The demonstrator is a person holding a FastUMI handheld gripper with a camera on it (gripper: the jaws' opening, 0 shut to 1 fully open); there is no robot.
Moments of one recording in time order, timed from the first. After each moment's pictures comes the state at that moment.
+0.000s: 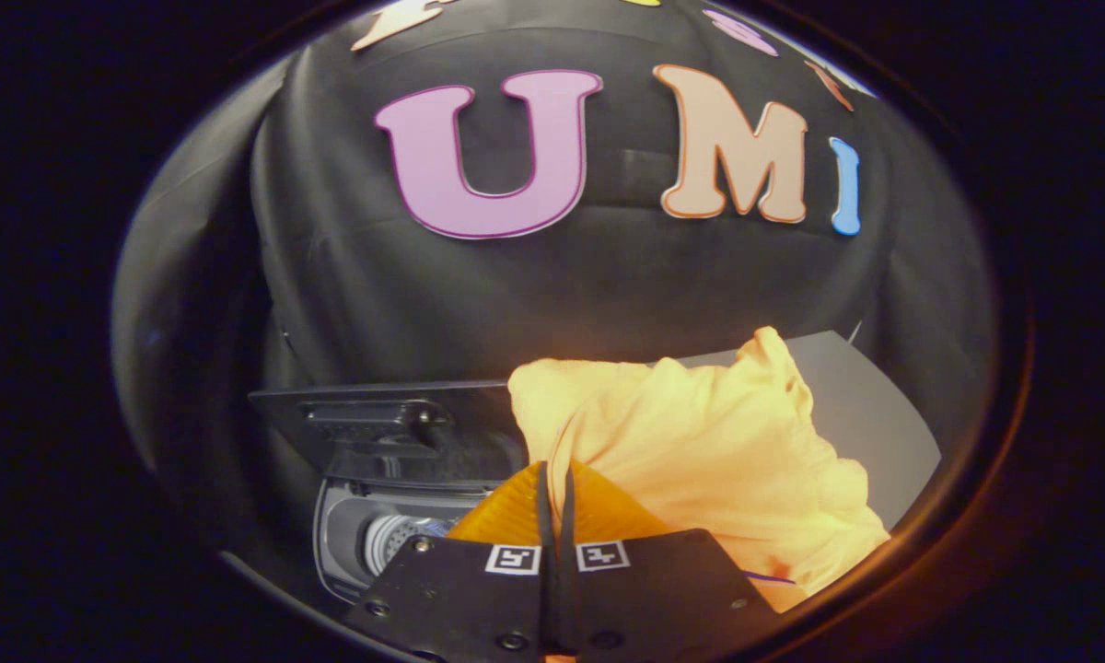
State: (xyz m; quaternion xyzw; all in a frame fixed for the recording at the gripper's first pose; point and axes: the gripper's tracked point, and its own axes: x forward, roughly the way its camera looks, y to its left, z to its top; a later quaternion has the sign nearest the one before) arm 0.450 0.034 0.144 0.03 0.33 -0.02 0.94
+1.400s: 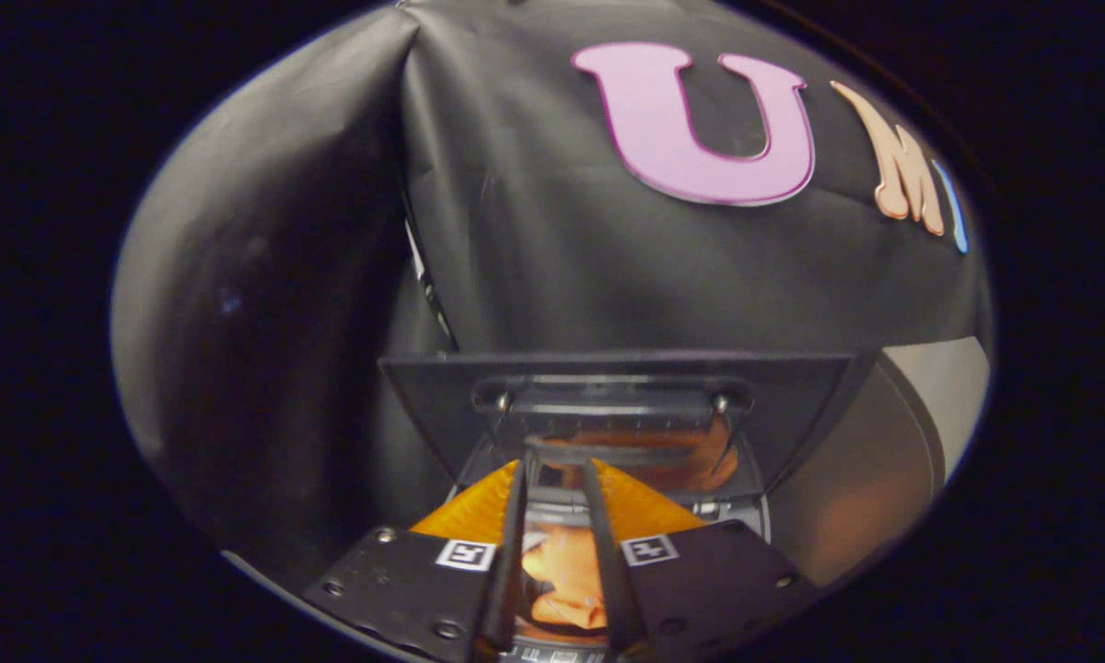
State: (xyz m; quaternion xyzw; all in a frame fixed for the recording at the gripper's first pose) arm 0.493 0.234 0.091 0.05 0.29 0.13 0.95
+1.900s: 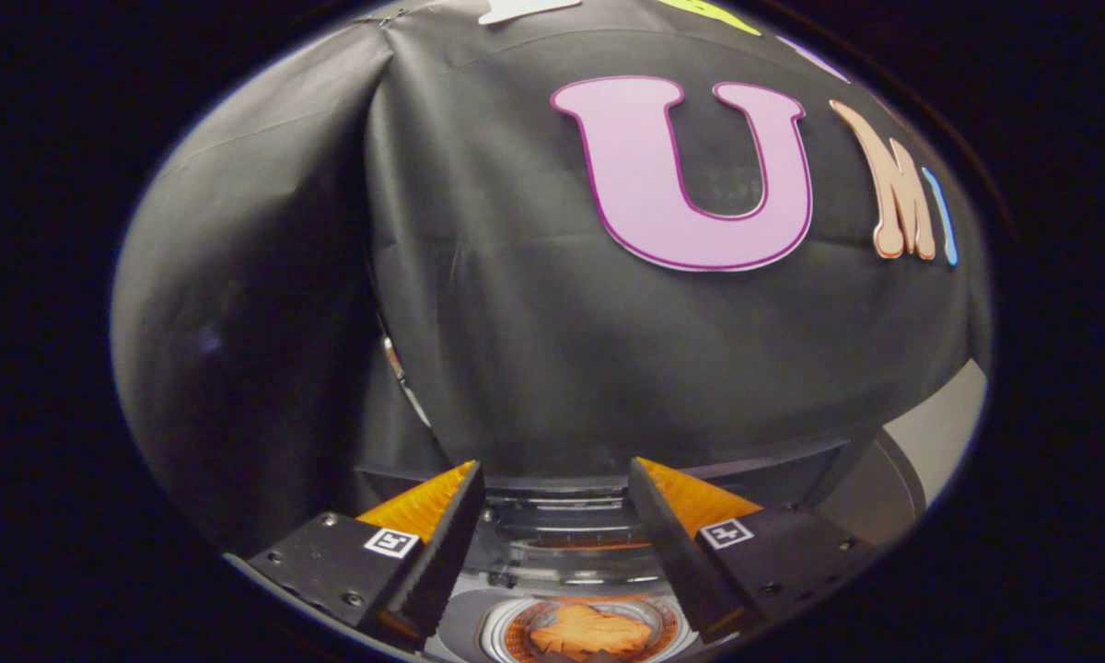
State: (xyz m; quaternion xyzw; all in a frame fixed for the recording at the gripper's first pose) arm 0.569 0.232 0.120 0.05 0.22 0.08 0.97
